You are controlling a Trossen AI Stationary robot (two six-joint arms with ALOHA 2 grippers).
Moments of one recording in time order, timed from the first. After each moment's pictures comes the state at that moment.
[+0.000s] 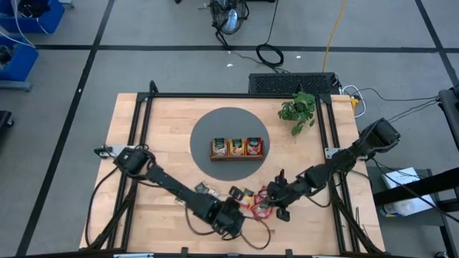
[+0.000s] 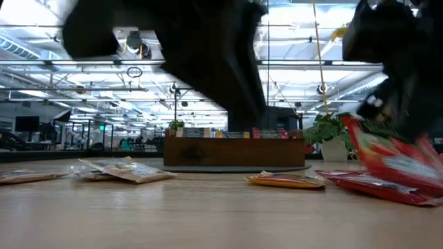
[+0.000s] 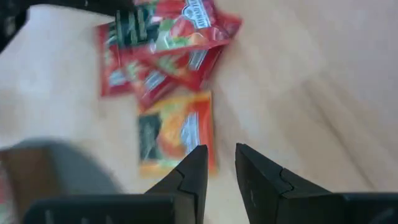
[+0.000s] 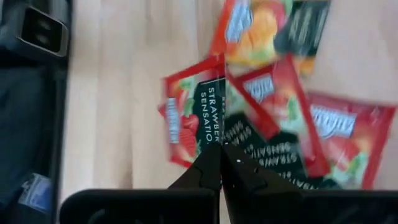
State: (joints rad) left arm -0.52 2.18 1.70 -0.62 -0.38 0.19; right arm 0.53 1.50 0.64 0.00 0.03 0.74
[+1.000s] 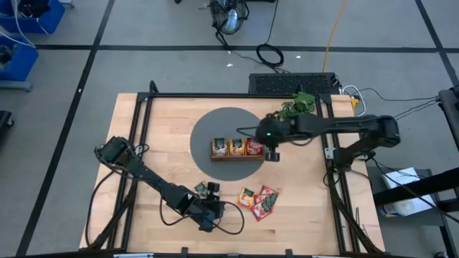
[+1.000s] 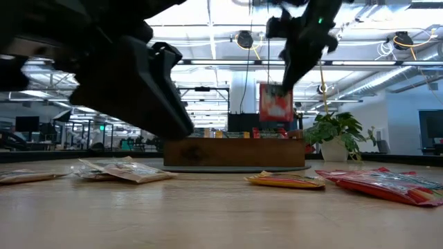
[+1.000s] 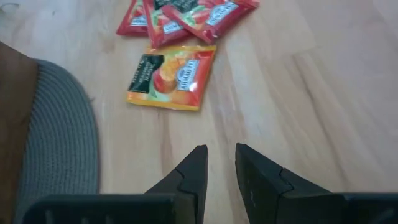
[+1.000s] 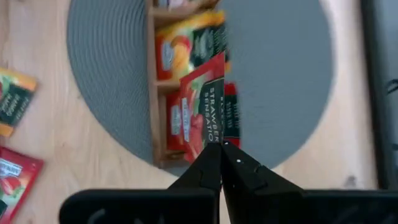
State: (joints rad) left arm -0.57 1.91 1.10 -0.07 -0.44 -0.13; right arm -0.10 1.43 1.17 -0.80 0.15 -0.13
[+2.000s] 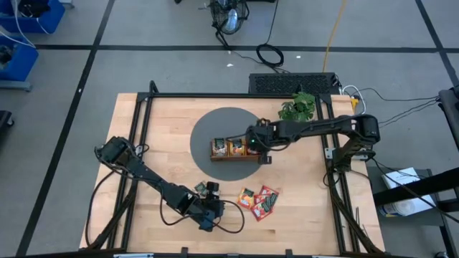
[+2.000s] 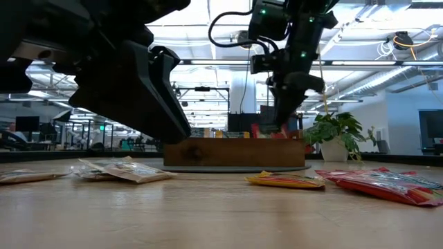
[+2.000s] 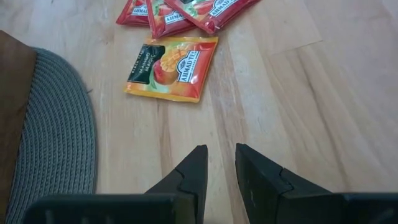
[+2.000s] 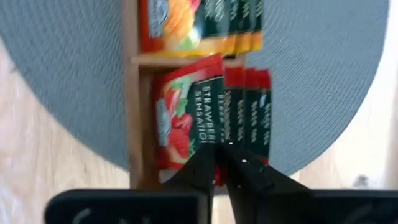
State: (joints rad) left arm -0.57 1.91 1.10 -0.10 -0.44 -0.17; right arm -0.10 1.66 1.17 -0.73 0.21 -0.18
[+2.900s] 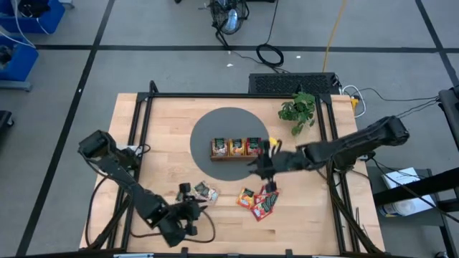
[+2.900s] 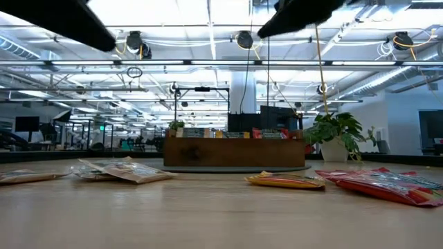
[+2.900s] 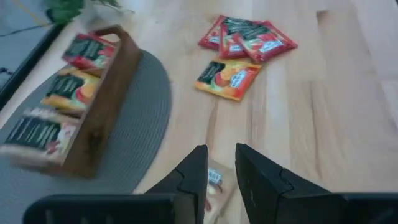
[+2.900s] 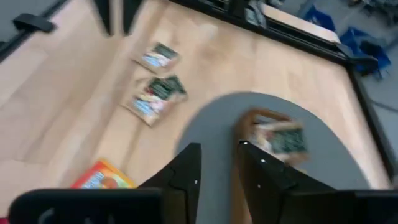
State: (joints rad) left arm -0.79 1.72 1.09 -0.40 -0.83 -0.59; right arm 0.26 1.34 0.97 -0.22 0.24 -0.15
